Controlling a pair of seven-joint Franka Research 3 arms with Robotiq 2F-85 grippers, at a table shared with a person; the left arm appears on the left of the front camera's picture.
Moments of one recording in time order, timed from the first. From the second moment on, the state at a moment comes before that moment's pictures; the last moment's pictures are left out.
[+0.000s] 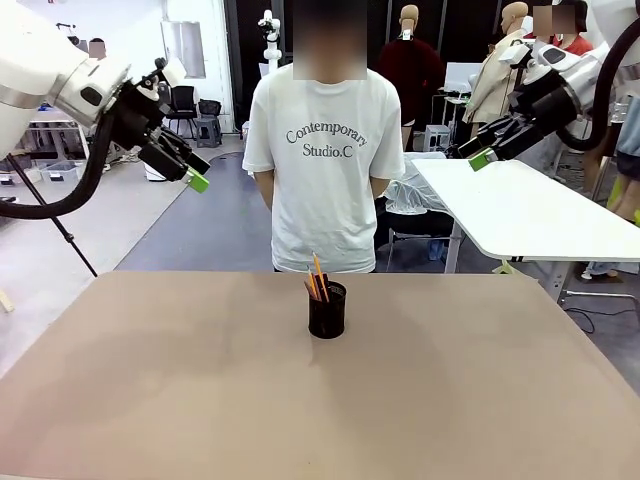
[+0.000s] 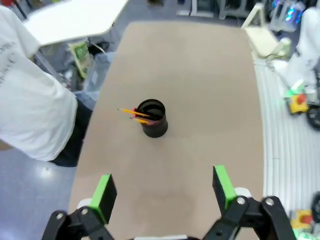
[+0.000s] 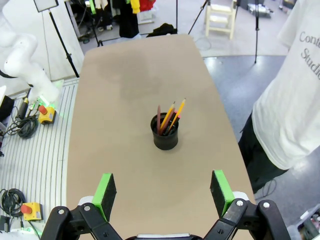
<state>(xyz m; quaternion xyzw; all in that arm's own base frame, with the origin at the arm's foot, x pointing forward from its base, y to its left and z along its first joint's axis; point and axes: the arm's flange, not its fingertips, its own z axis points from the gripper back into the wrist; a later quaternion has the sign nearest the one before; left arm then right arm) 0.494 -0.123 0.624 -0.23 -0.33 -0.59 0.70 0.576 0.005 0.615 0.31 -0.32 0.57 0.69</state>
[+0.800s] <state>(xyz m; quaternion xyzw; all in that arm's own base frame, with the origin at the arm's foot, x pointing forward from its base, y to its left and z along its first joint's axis) 0.494 -0.122 0.624 -0.23 -0.33 -0.59 0.70 0.576 0.005 0.615 0.31 -0.32 0.57 0.69</state>
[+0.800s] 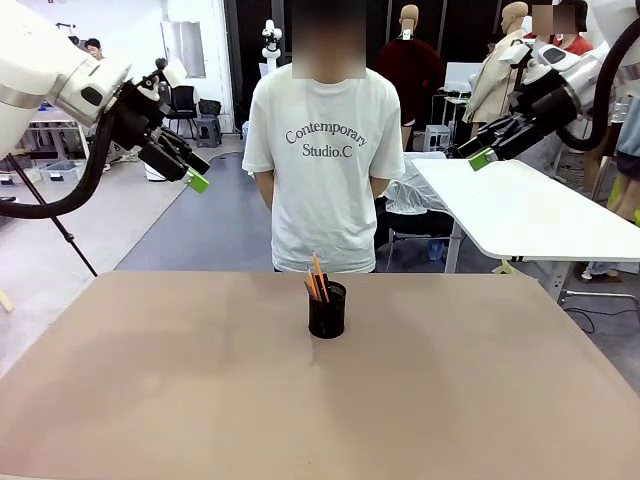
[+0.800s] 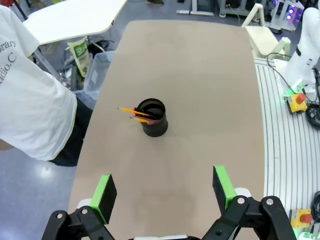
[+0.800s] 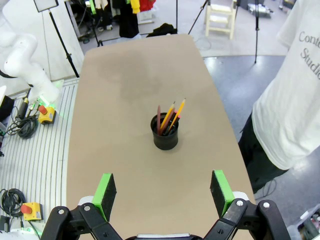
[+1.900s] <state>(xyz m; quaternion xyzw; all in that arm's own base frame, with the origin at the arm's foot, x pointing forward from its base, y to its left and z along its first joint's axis) 0.494 -0.122 0.624 -0.23 -0.33 -0.59 0.70 0.576 0.005 0.615 0.31 -0.32 0.57 0.69</state>
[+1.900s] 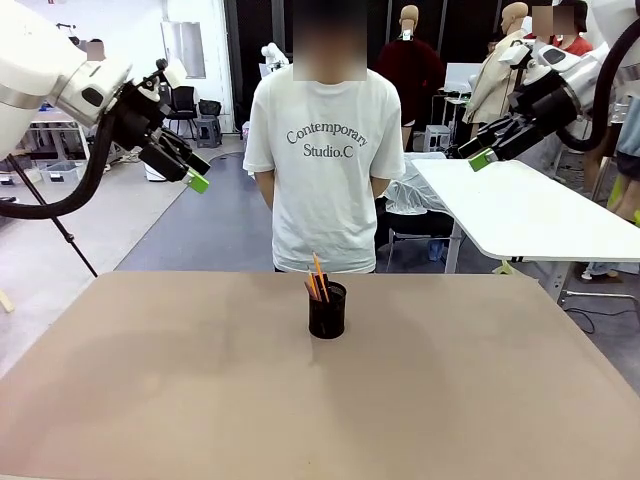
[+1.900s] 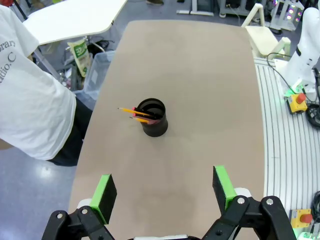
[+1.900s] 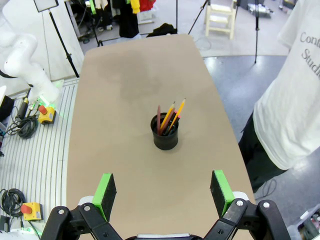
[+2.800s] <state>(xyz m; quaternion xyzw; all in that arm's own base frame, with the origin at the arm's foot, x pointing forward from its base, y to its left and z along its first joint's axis) 0.494 -0.122 0.624 -0.23 -0.33 -0.59 0.70 0.576 0.005 0.615 0.31 -0.32 0.57 0.69</state>
